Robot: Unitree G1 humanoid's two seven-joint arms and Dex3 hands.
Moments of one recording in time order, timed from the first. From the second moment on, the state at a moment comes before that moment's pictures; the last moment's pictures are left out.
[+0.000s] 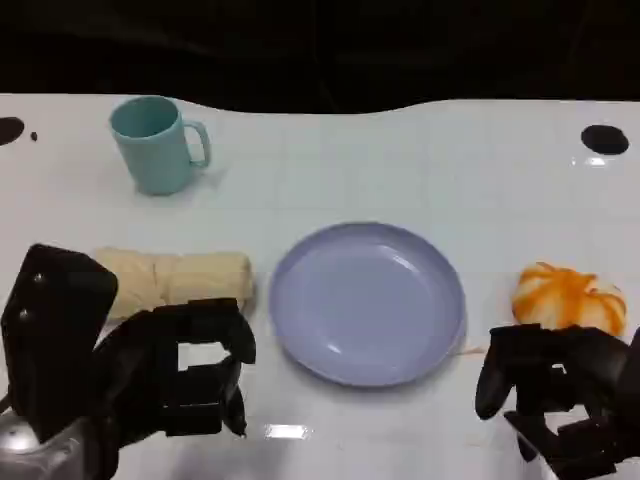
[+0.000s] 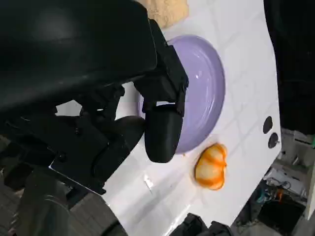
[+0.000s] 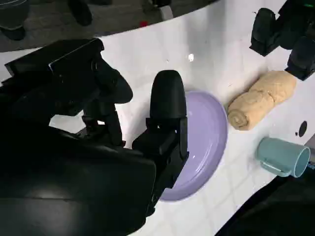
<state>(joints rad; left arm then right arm) -0.02 0.25 -0.01 -0.40 -0.39 0.82 -0.31 0.11 -0.42 0.11 -0.49 0.04 0.45 0.47</state>
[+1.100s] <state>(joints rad) -0.02 0.24 0.00 -0.40 -0.39 0.82 -0.30 0.11 -0.42 0.11 -0.49 0.04 0.45 0.47</state>
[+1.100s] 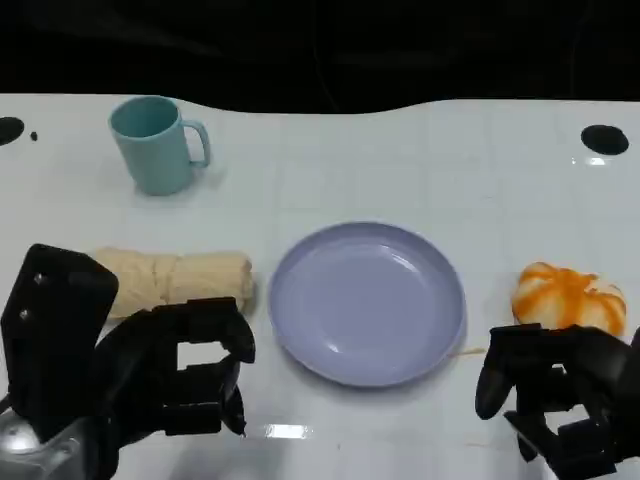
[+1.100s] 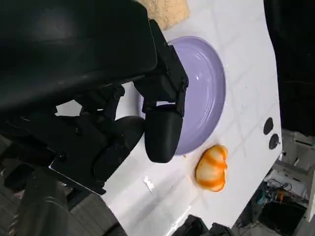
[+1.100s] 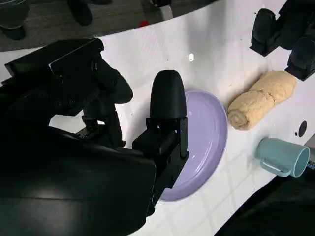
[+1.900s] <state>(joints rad) 0.02 0.30 -0.07 -0.34 0.01 0.27 -0.26 0.09 -0.42 0.12 -0.49 0.03 0.45 0.47</state>
